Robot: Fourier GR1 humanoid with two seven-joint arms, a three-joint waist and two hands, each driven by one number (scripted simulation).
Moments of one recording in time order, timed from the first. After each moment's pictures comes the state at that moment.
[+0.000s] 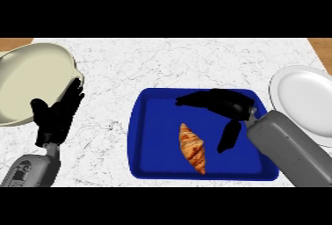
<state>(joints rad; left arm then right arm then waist) -0.19 0.32 -0.08 -1.37 0.17 0.14 0.14 -0.64 -0.44 0.59 -1.26 0.31 0.44 -0.24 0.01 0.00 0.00</state>
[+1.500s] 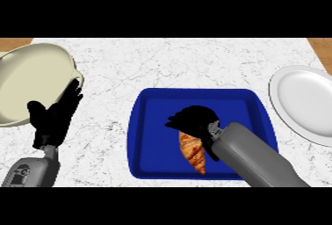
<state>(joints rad) -0.16 0.27 -0.01 -1.42 0.10 0.08 0.17 -0.66 -0.24 0.70 -1.24 0.84 0.73 -0.01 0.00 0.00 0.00</state>
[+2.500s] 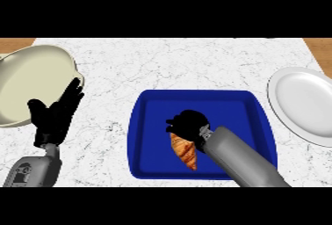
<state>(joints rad) -0.17 0.24 0.03 -1.42 0.07 0.05 0.18 -0.65 -0.15 0.71 -1.08 1.12 0.66 -0.16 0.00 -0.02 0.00</state>
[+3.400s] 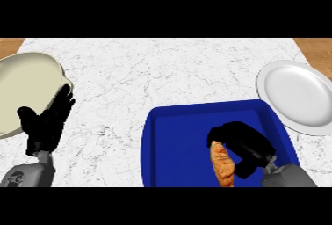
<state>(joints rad) -0.12 0.24 0.07 -1.42 0.07 0.06 0.16 -0.16 -0.35 0.39 -1.53 0.92 0.27 -0.30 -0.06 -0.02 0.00</state>
